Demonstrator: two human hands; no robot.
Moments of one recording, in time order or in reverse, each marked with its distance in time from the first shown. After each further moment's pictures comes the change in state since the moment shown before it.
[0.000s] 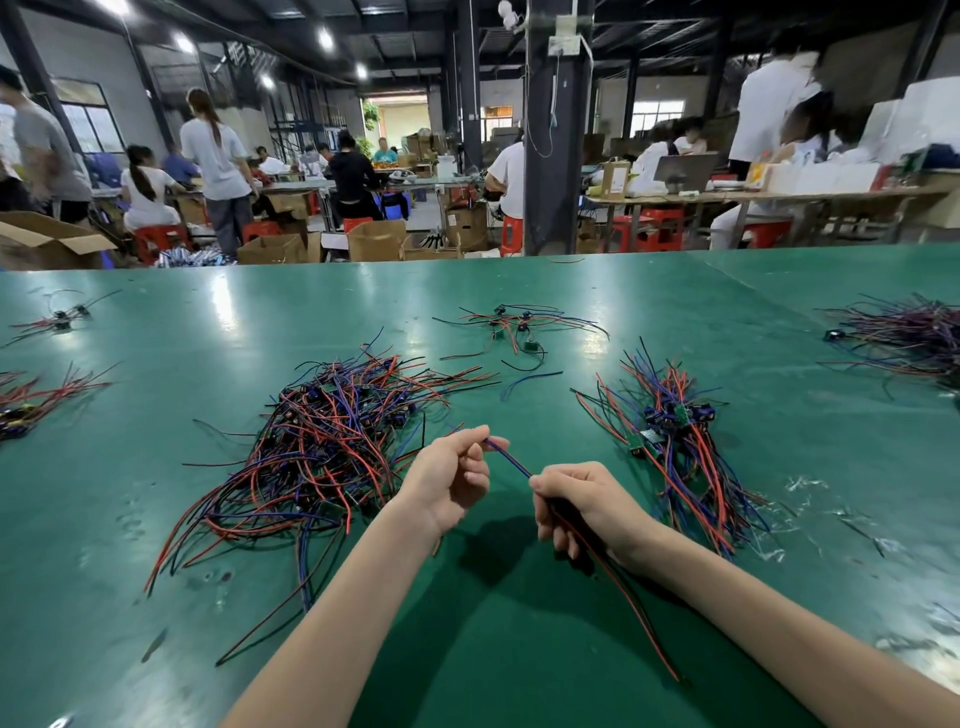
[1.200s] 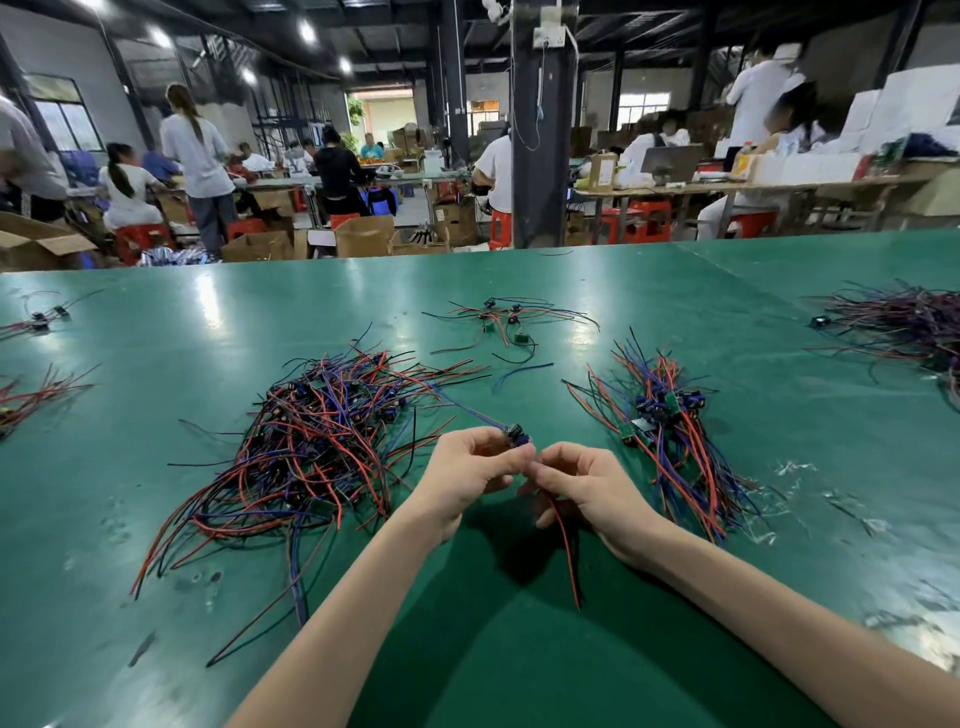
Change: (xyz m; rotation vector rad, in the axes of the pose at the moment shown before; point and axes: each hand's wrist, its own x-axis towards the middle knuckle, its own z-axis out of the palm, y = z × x) left_hand -0.004 -0.021 0.004 0.603 -0.128 0.351; right_hand -0.001 0.003 0.001 0.215 0.111 -0.083
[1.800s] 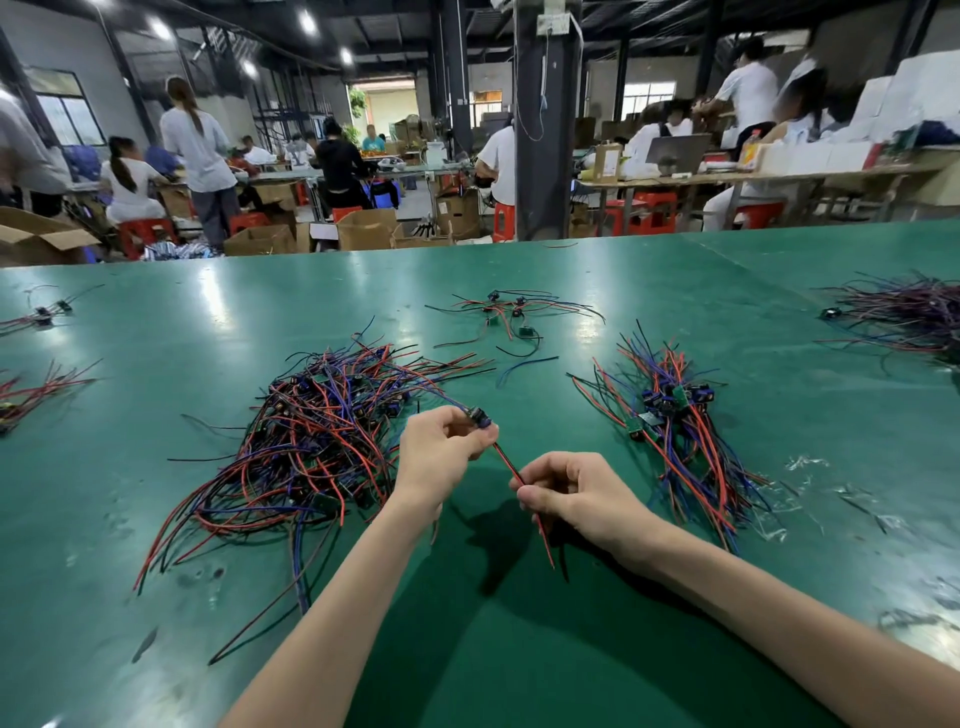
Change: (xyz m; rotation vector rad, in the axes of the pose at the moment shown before) left_hand 0.014 -0.003 -0.023 0.179 0.320 0.145; right_hand -0.009 -0.005 0.013 -0.286 -0.053 0.017
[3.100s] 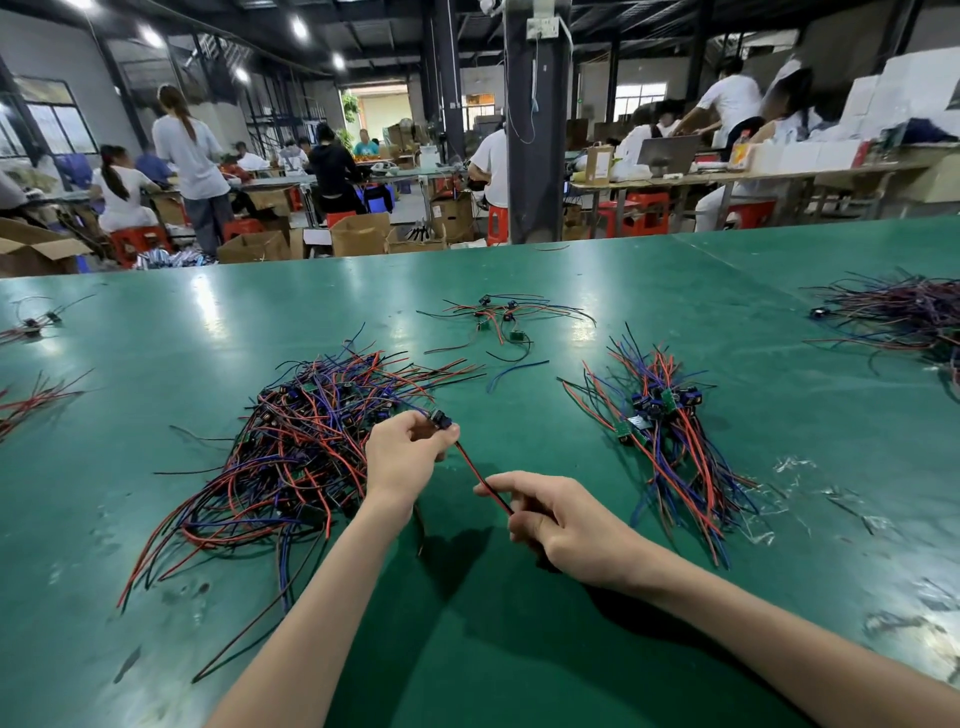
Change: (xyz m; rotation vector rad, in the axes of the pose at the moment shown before) left_hand 0.017 -0.013 -0.016 0.137 0.150 -0.006; right_hand -0.010 0.000 0.001 -0.354 -0.147 -0.193
